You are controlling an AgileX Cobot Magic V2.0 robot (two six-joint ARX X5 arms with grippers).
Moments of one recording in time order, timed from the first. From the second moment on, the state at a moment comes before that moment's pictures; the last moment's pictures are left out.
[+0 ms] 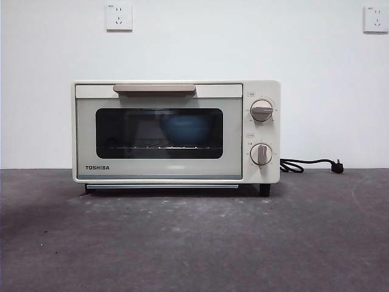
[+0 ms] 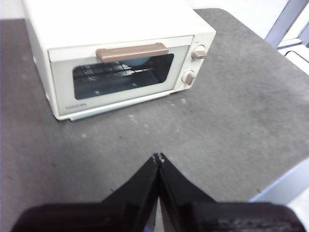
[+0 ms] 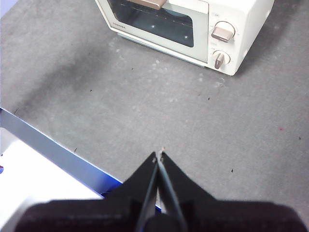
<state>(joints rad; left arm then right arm) -0.14 0.59 1.12 -1.04 0.41 -0.01 0.60 0.91 1.54 -1.35 -0.07 0.11</state>
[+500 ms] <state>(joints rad) -0.06 0.35 0.78 -0.23 0.24 0.27 0.60 0.88 1.54 -1.35 -0.07 0.11</state>
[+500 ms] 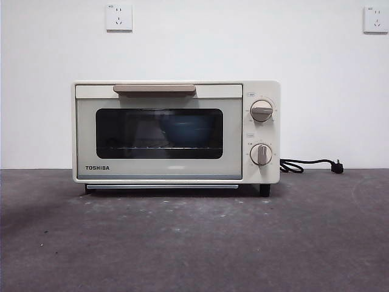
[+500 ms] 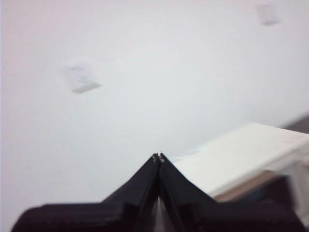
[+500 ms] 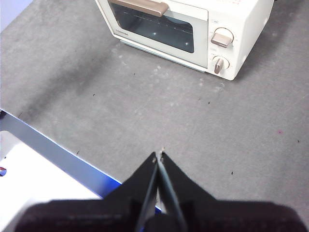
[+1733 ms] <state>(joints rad) -0.02 0.00 0.02 -0.18 0.08 0.16 0.60 0.88 1.54 -1.35 -0.07 0.11</state>
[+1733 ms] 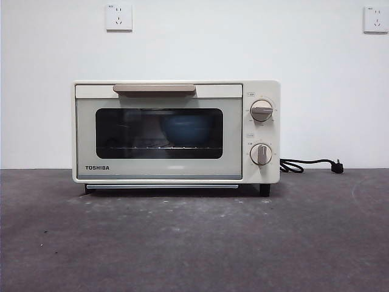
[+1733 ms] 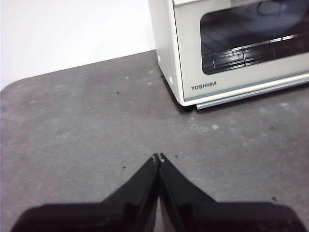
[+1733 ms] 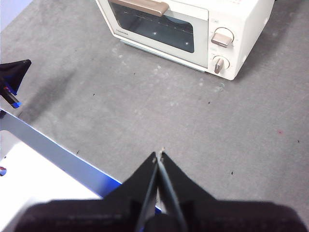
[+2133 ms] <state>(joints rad) -0.02 0.00 0.02 -0.18 0.08 0.09 0.60 0.88 1.54 -1.35 -0.07 0.11</state>
